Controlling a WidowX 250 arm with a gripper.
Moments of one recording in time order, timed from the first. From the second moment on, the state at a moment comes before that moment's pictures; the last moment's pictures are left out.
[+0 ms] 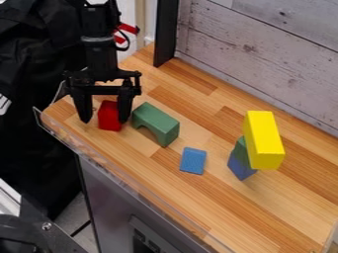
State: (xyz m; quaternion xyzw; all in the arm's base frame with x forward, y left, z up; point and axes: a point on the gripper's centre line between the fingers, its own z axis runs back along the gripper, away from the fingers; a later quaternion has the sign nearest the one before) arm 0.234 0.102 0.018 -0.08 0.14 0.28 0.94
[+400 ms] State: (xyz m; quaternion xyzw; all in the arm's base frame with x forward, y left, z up) arm 0.238 0.103 0.017 -0.08 0.14 0.28 0.95
